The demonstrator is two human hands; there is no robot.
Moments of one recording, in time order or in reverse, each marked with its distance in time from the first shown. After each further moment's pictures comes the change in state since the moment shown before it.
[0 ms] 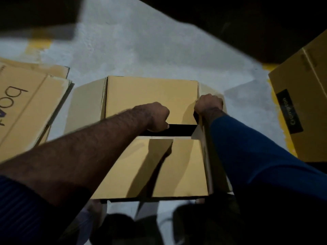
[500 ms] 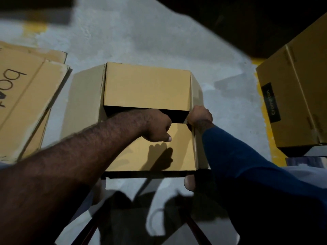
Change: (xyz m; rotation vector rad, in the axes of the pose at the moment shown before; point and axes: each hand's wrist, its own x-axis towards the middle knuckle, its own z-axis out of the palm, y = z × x) left_hand -0.115 0.052 -0.005 -0.046 -0.143 0.139; right_hand -0.099 0.007 0.028 0.286 -0.118 0.115
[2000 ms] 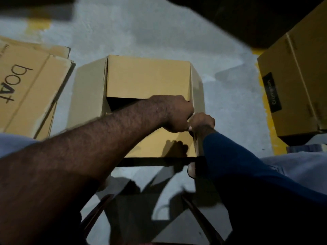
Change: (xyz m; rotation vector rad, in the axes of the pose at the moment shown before) left_hand -0.013 0.054 -0.007 0.148 0.162 0.109; right_hand -0.055 0.028 0.033 -0.234 -0.094 -0.034
